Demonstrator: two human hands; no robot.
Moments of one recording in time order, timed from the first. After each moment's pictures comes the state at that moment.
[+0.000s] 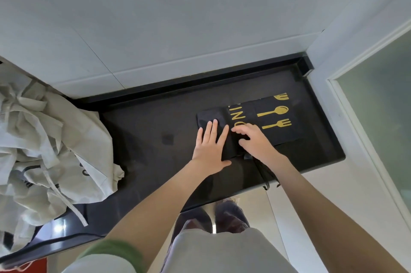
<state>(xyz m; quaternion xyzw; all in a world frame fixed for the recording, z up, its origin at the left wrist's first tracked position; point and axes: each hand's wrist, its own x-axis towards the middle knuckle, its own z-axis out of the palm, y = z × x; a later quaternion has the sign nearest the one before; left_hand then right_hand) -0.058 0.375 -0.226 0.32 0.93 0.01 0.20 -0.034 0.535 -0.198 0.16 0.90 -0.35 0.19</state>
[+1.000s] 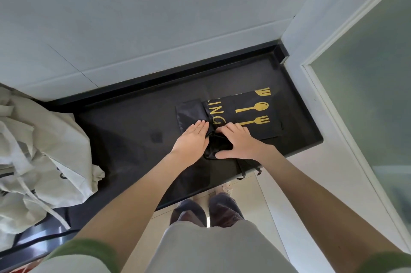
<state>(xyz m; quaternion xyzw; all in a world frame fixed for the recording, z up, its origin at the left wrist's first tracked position) -0.067 0.379 -0.202 0.36 0.89 0.03 0.26 -0.007 0.561 -0.217 -0.02 0.94 -0.22 0.25</state>
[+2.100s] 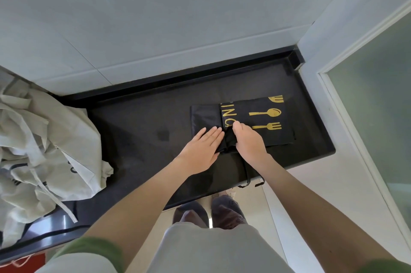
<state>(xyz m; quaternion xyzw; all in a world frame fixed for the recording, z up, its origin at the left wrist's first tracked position) -0.058 0.366 -0.222 0.47 0.86 -0.03 0.20 -0.018 0.542 -0.213 0.07 0.98 -0.12 0.14</state>
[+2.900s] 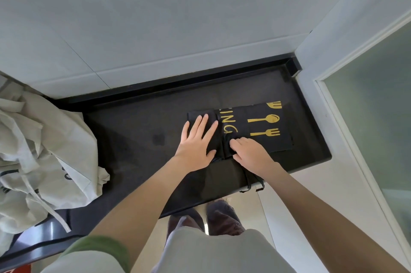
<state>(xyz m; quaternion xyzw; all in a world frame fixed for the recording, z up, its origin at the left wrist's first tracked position) -0.074 0.364 -0.241 0.36 0.92 0.06 0.14 -0.005 0.555 -0.211 -0.08 0.98 -0.09 0.18</state>
